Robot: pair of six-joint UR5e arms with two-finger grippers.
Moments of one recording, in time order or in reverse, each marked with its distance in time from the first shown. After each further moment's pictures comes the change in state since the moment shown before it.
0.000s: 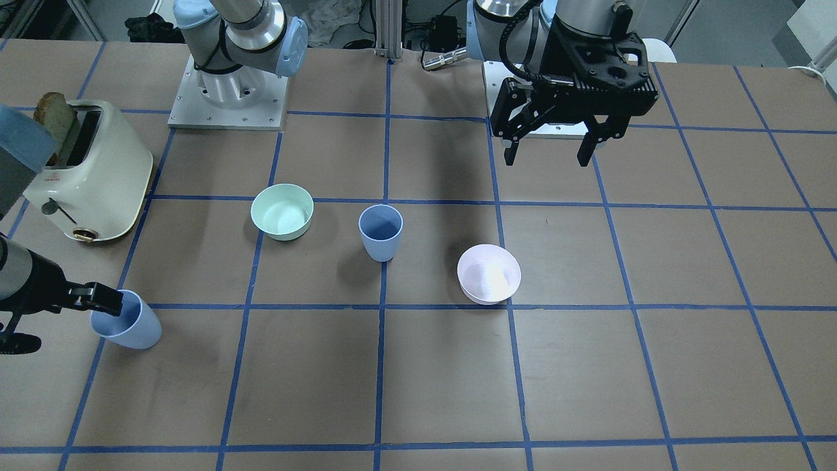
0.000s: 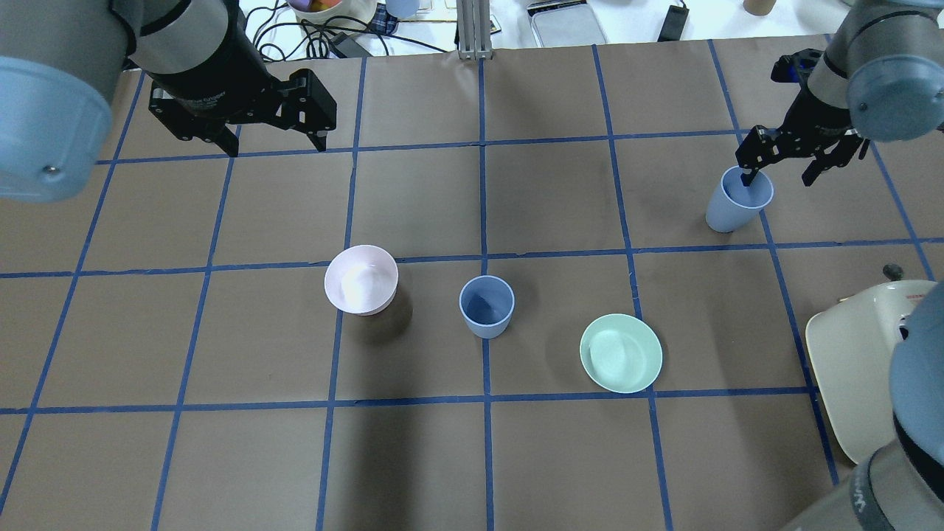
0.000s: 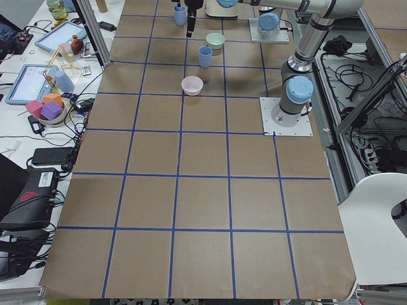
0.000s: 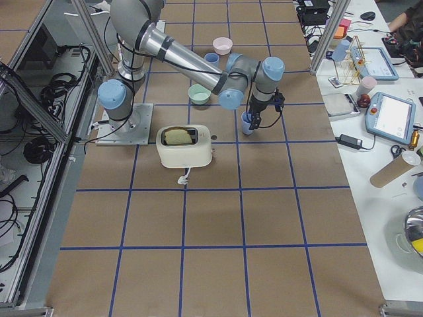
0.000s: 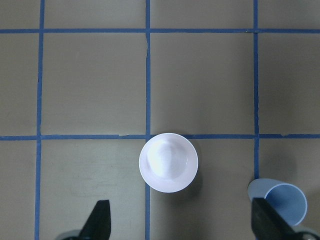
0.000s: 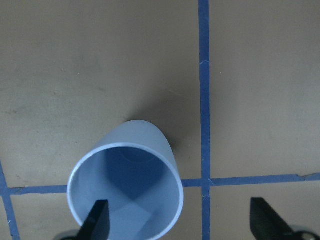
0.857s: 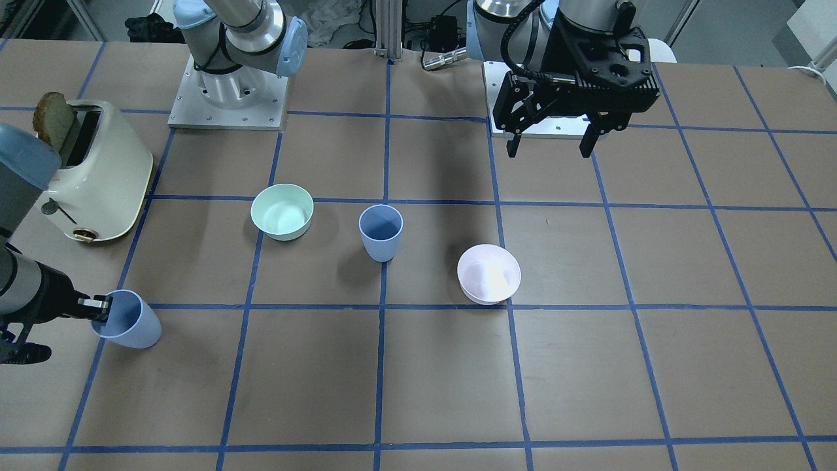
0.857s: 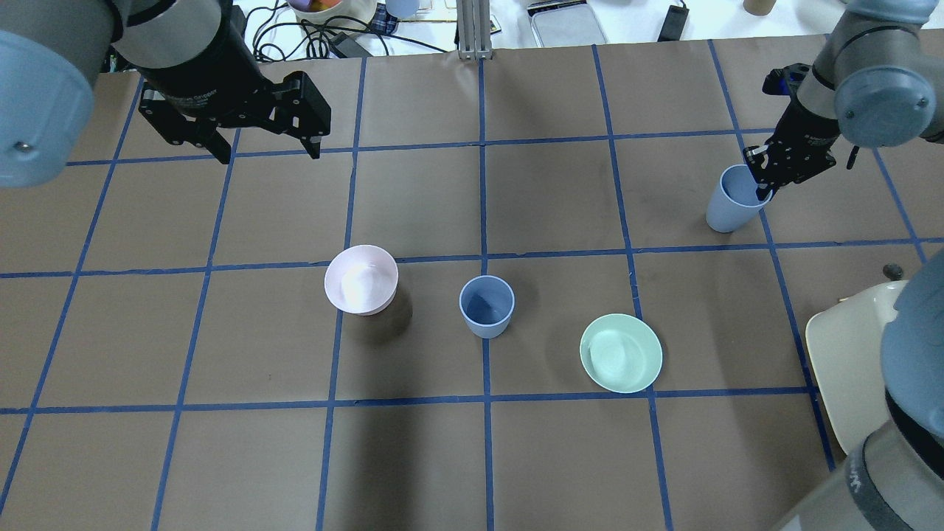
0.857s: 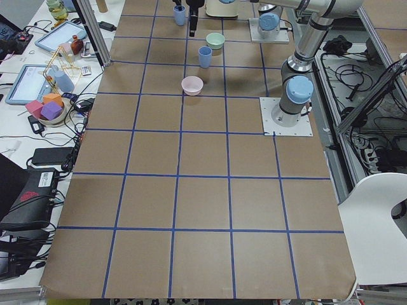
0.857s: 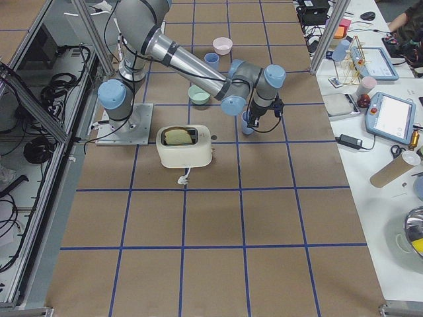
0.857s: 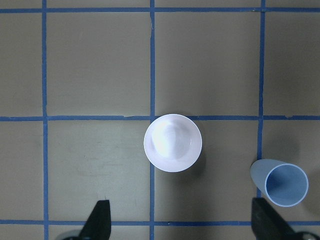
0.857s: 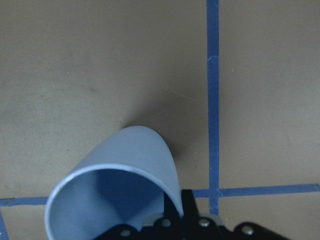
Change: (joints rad) left arm 0.002 -0.002 0.016 -0.047 0.005 0.002; right arm -0.001 0.028 -0.007 0.000 0.009 0.012
